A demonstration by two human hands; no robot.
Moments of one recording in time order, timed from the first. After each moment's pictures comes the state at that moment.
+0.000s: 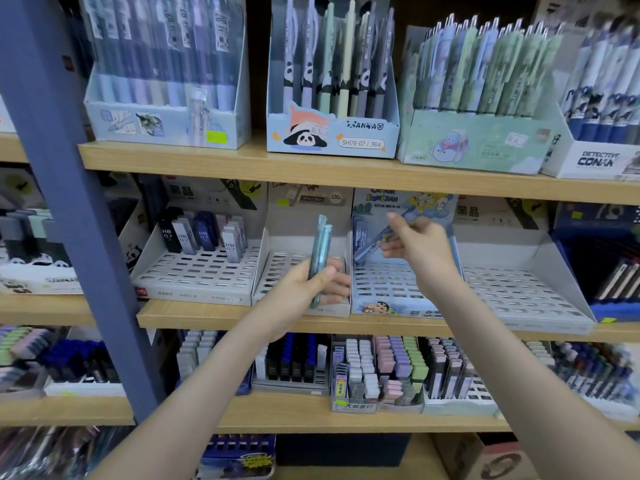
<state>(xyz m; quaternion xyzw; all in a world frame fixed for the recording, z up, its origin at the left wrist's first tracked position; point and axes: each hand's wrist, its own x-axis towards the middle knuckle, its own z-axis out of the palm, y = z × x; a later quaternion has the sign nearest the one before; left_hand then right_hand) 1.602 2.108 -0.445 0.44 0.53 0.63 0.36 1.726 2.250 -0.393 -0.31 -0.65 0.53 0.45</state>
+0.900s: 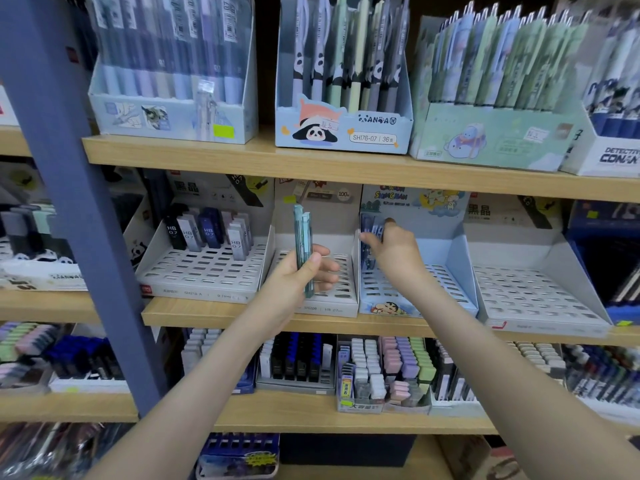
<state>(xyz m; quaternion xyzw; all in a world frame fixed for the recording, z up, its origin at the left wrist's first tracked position) 1.586 2.107 -0.451 0.40 0.47 0.71 0.33 1.675 2.267 -0.413 -0.42 -0.85 0.20 0.26</state>
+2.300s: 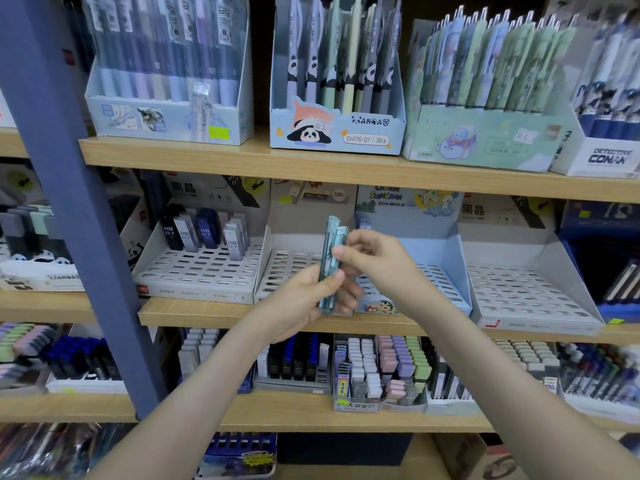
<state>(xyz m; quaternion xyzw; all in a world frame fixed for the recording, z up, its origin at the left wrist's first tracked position) 1.604 2.105 -0.445 0.47 0.44 0.62 0.45 1.710 2.208 -0.403 -0.20 -0.81 0.47 0.28</state>
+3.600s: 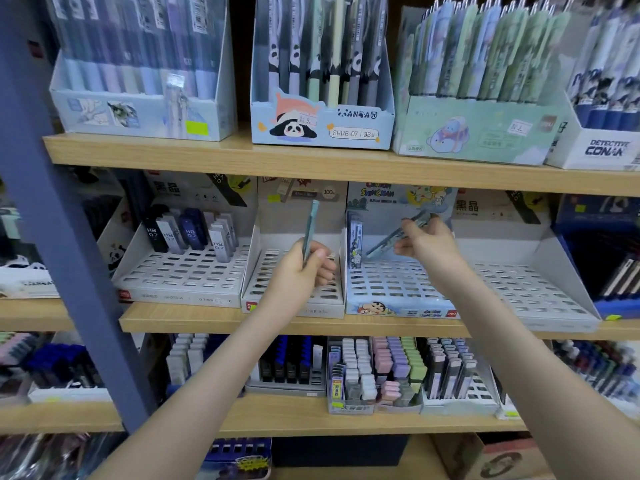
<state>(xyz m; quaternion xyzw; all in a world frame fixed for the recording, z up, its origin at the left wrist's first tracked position) 1.597 2.140 -0.450 0.42 0.61 0.65 0.18 1.732 2.292 -0.406 -0.36 -0.66 0.52 0.41</state>
